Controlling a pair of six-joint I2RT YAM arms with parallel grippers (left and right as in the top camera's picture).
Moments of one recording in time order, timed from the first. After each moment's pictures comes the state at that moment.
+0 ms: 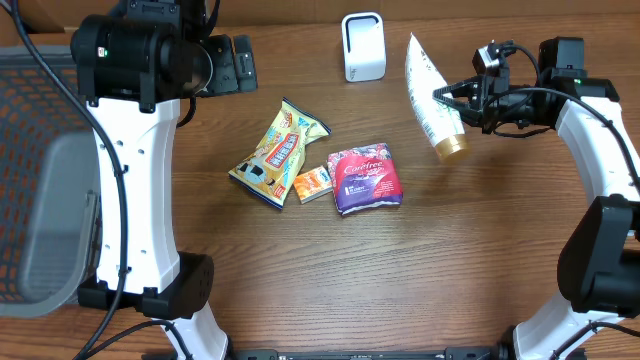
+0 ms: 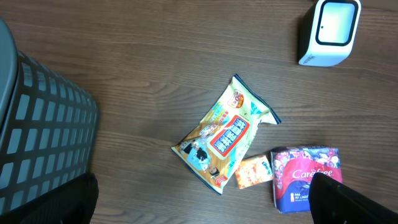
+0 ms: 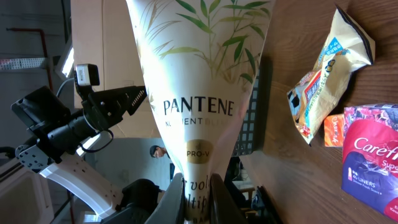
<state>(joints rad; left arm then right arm) -0.17 1.91 2.58 -1.69 -0.13 -0.30 -0.11 1.88 1.50 -0.79 -1.51 0.31</state>
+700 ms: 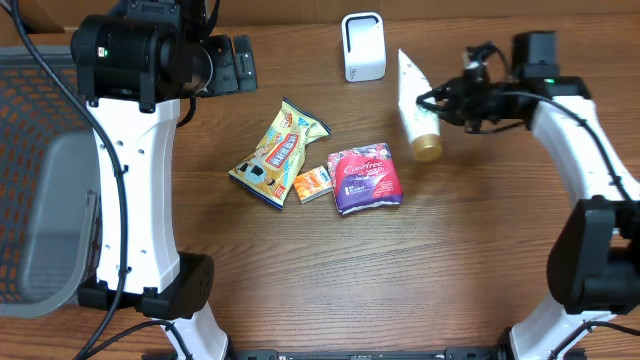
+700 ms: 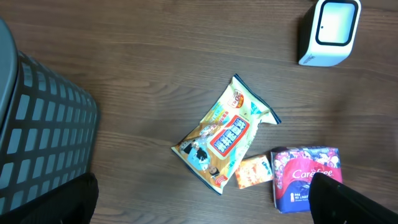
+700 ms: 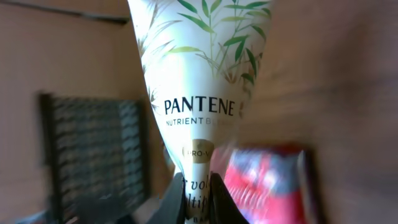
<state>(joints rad) -0.17 1.91 2.58 -1.69 -0.13 -0.30 0.03 1.88 1.50 -0.59 -0.84 0.47</state>
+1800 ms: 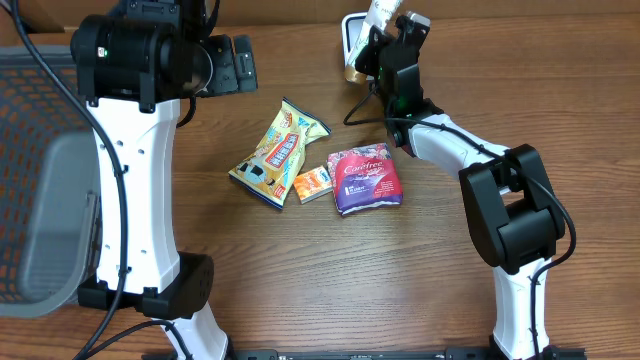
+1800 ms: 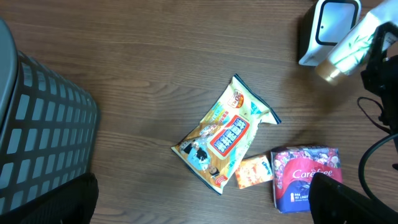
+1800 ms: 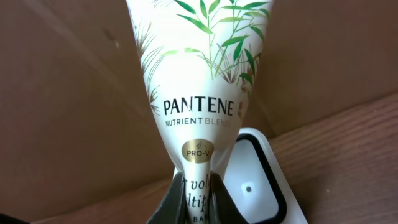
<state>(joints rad) -0.17 1.91 2.58 -1.69 -0.13 -0.30 0.40 2.21 1.50 0.52 0.26 0.64</state>
